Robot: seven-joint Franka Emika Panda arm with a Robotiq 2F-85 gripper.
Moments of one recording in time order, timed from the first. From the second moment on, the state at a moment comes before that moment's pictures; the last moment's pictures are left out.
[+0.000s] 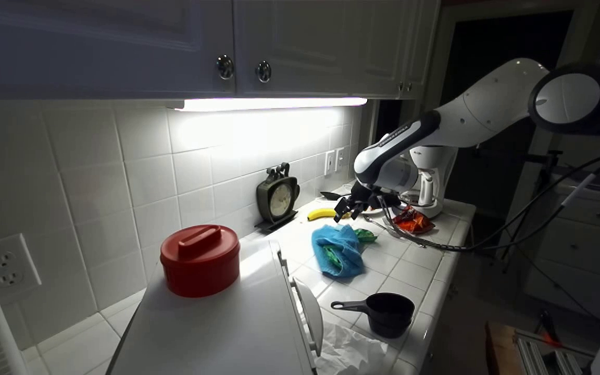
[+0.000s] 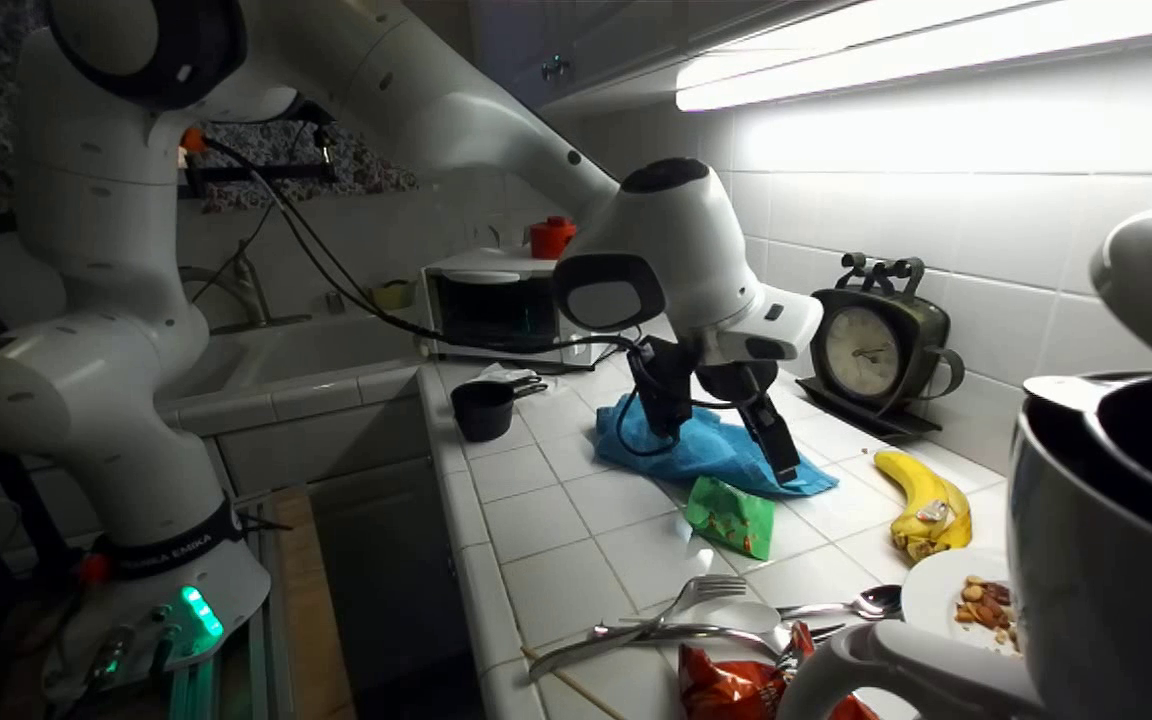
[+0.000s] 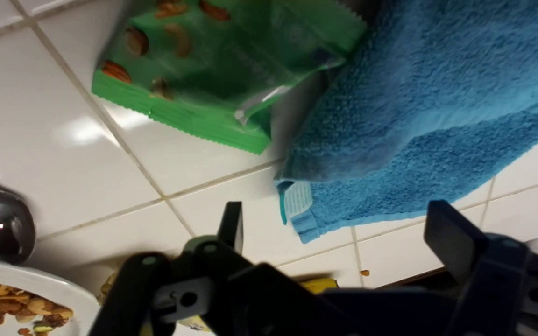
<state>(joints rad) -0.45 0.36 -0.08 -1.99 0.47 2.73 -0.41</state>
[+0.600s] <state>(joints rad) -0.45 0.41 -0.07 -1.98 0.47 2.77 -0.29</state>
